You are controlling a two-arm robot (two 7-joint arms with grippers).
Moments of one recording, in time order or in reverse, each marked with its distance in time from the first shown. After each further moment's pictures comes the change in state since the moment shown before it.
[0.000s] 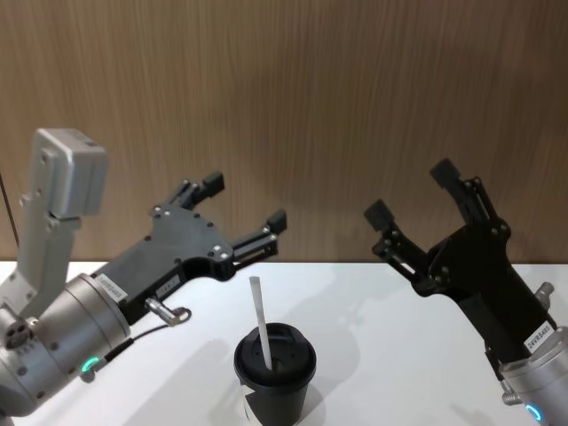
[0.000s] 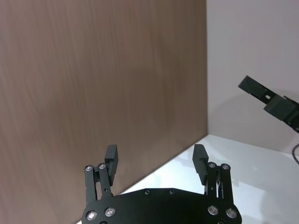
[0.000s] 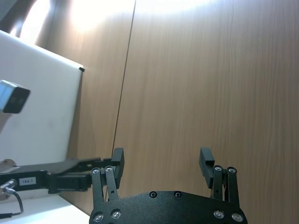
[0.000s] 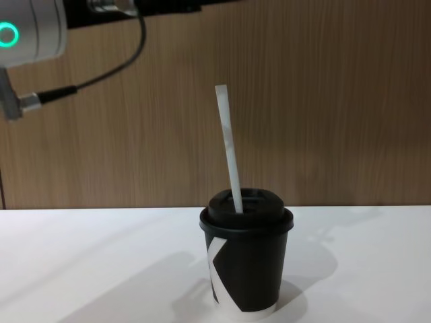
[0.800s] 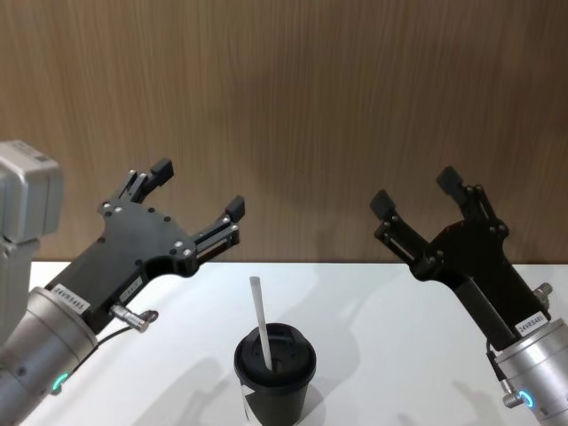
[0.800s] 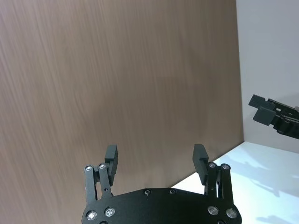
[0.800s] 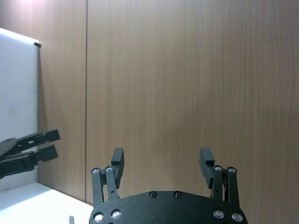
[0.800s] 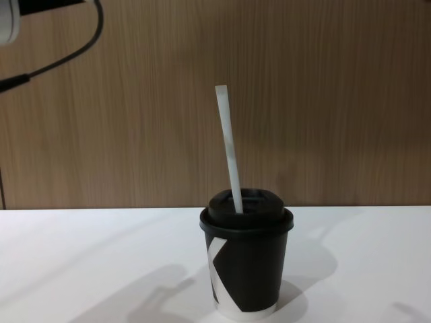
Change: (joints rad) left arm 0.116 0.008 -0.065 -0.096 0.118 -0.056 0.125; right arm -0.010 -0.030 0.003 -0.059 -0.055 0.213 -0.182
